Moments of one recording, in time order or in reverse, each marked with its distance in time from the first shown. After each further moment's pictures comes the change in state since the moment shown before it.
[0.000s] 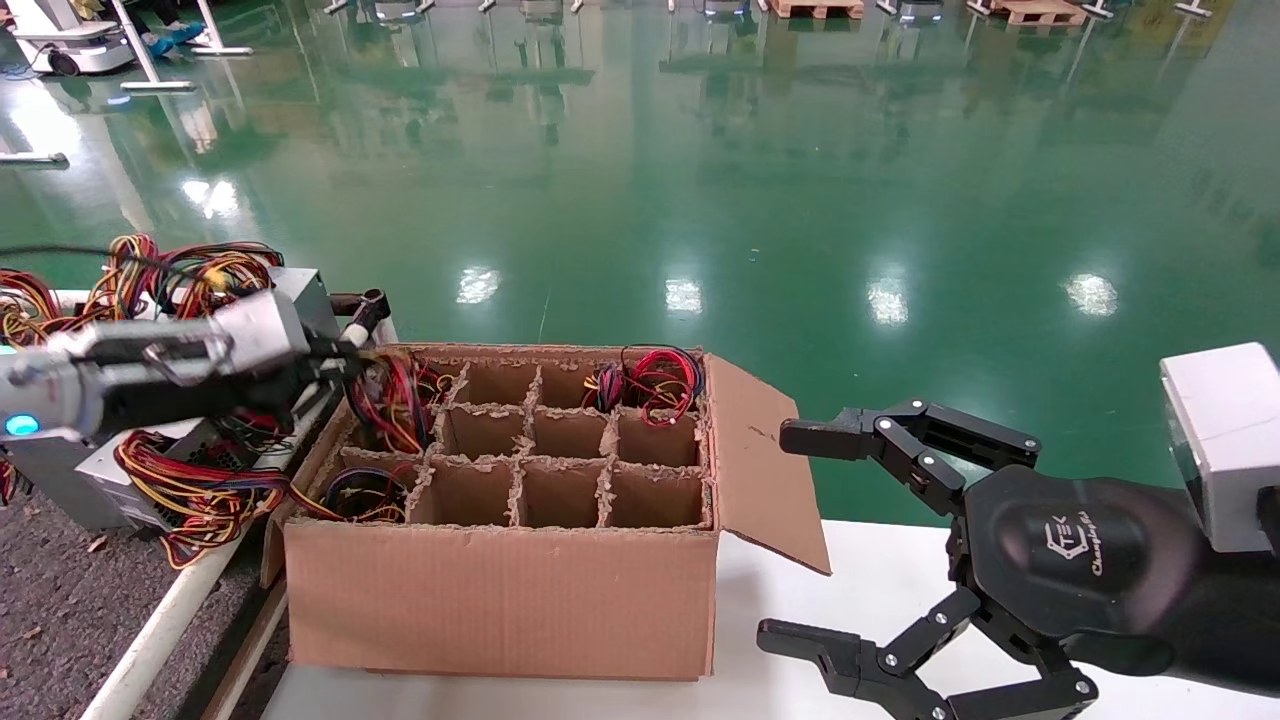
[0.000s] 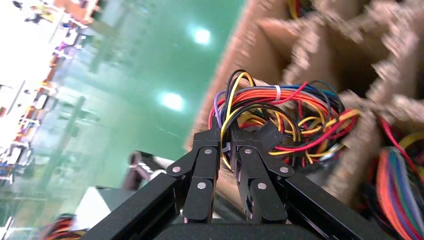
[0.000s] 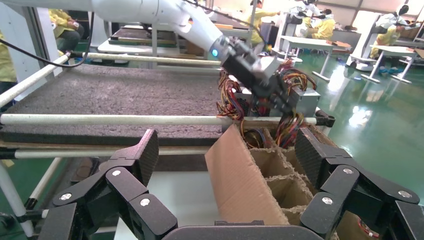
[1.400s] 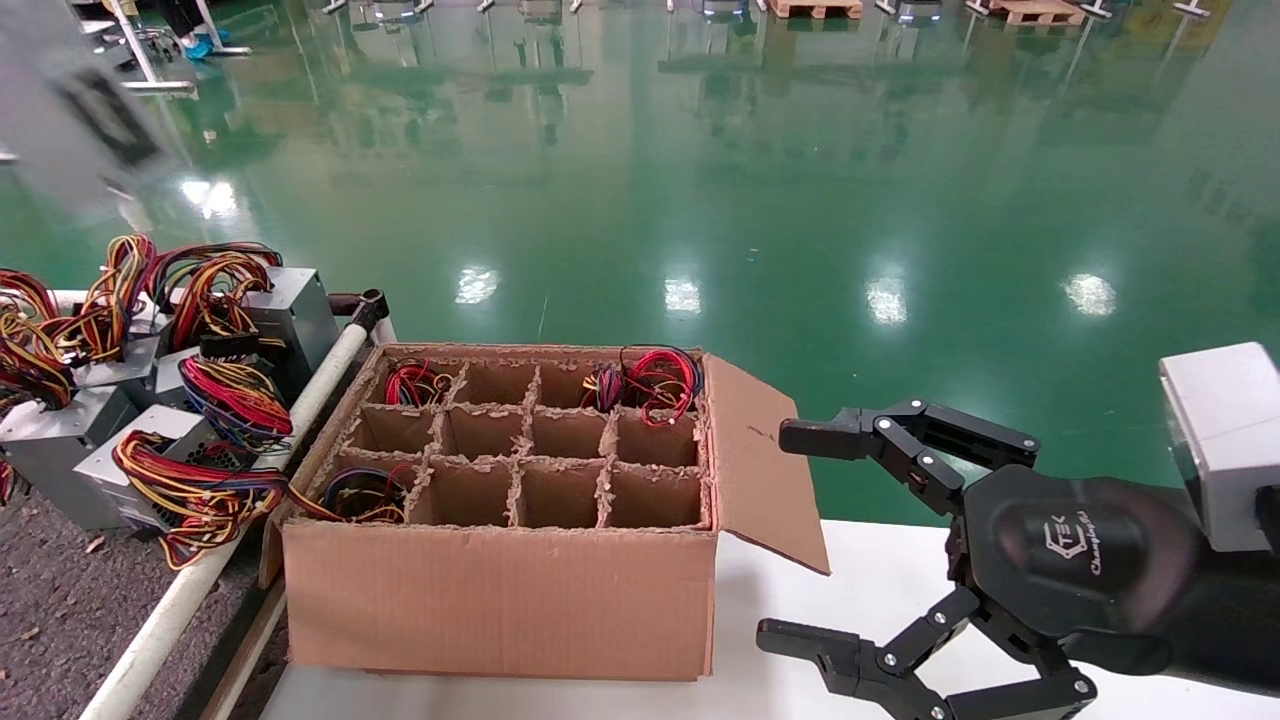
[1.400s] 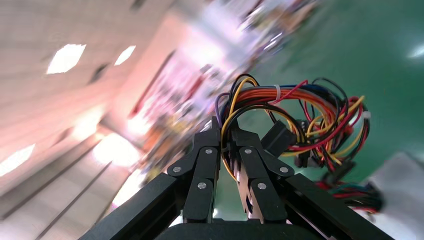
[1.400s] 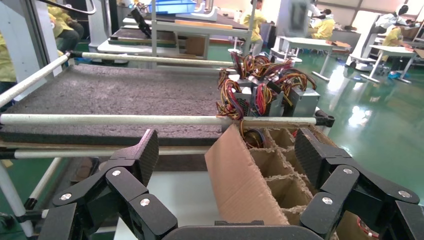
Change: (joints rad) left arm -0.508 -0.184 -0.009 -0.031 0.005 -0.269 -0.092; right arm 0.000 0.000 0.000 0.000 0.000 0.000 0.000
